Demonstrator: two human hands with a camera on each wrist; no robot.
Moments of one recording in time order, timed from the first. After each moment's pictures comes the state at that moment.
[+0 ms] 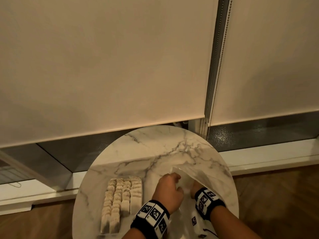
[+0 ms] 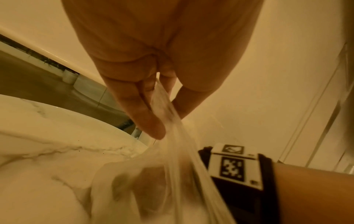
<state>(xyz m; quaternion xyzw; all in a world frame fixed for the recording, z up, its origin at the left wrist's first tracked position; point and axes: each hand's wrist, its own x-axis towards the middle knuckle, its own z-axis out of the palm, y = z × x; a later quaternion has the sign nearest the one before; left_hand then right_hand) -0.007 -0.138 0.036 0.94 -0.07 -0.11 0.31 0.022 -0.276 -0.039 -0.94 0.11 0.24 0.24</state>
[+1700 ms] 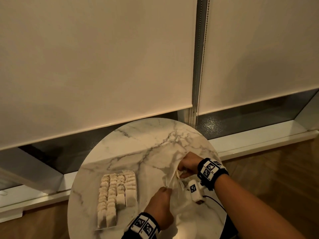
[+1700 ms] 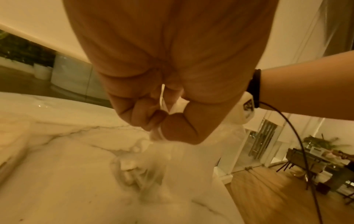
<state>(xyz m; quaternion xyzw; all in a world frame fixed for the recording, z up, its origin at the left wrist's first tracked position) -0.048 -0.111 -0.013 0.92 -0.15 -0.29 0.21 0.041 -0.300 0.015 -0.75 0.22 0.31 0.54</state>
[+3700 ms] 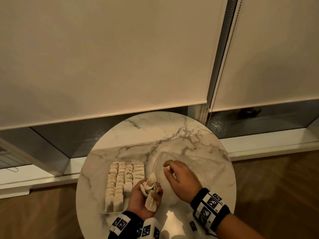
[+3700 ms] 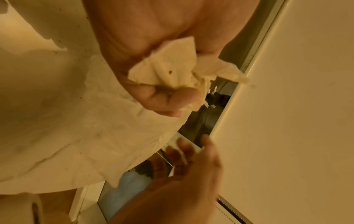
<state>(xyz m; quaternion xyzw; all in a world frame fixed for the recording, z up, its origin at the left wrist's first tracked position) -0.048 -0.038 -0.017 0.12 0.35 -0.34 0.87 -0.038 -0.215 0.007 -0.92 -0.11 -0.02 0.38</state>
